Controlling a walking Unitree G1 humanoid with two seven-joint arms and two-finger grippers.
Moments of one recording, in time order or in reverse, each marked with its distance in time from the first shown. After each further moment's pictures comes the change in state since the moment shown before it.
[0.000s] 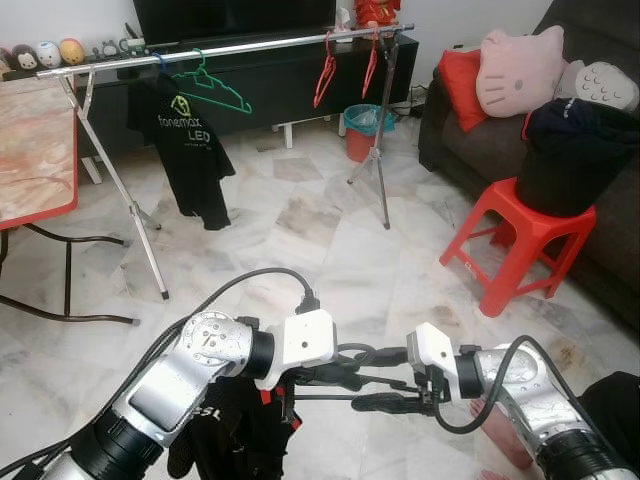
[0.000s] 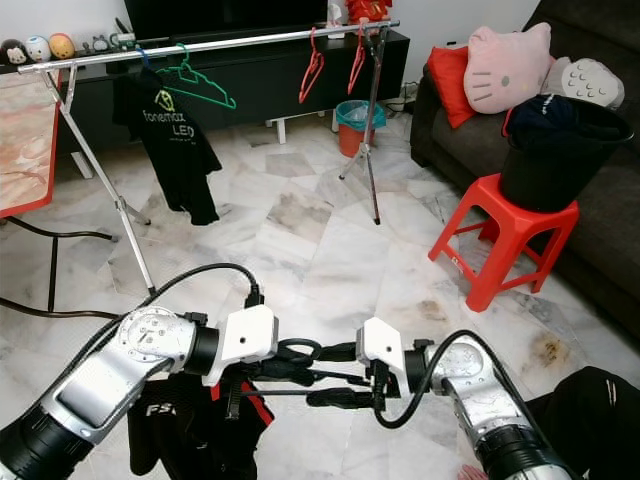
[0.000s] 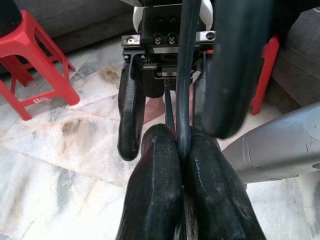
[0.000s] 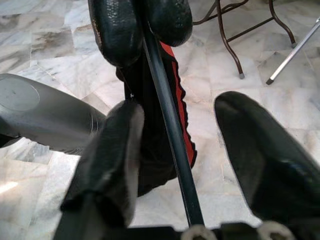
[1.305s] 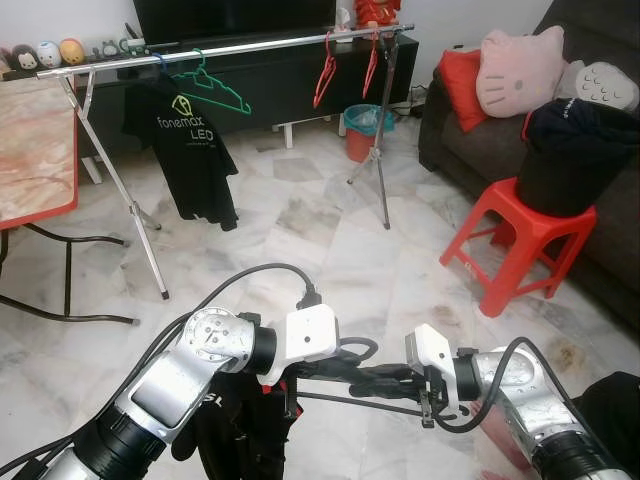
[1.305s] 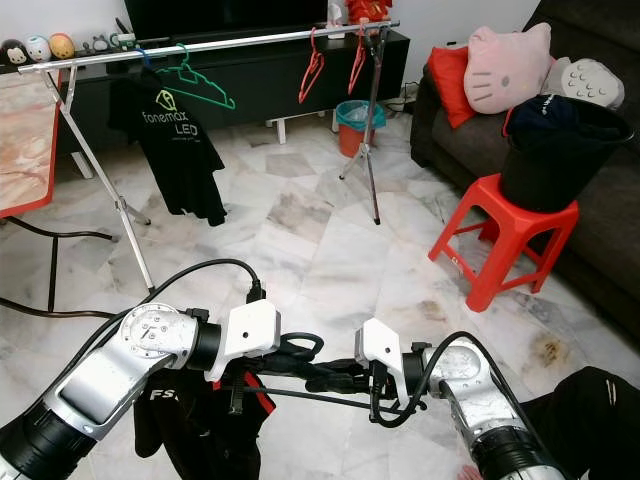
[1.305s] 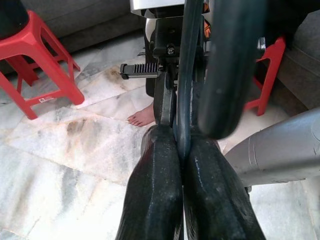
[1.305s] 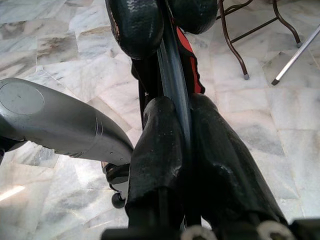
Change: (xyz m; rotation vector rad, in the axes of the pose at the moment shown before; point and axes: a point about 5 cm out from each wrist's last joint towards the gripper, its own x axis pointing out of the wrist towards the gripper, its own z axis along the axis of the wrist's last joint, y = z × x) left arm 0.001 0.003 0.003 0.002 0.002 0.014; right arm 0.003 0.002 -0.004 0.023 -0.013 0.014
